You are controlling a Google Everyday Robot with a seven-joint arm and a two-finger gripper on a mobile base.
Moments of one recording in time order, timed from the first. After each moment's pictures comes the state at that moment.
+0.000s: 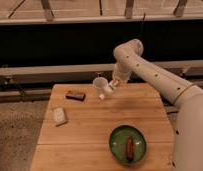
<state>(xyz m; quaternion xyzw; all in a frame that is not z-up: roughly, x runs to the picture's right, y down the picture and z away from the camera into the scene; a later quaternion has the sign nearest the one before) 0.123 -0.054 0.831 -0.17 -0.11 -0.35 0.92</state>
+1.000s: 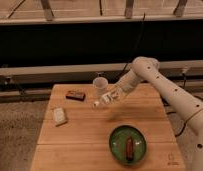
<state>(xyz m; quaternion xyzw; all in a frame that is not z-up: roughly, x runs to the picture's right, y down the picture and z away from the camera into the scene) 0.103 0.024 0.827 -0.19 -0.30 -0.21 0.91</state>
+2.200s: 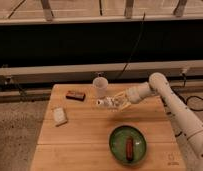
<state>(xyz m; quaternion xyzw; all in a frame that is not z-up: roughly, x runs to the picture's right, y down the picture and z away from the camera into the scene) 0.116 0.078 0.828 -0.21 -0.46 -0.01 0.86</state>
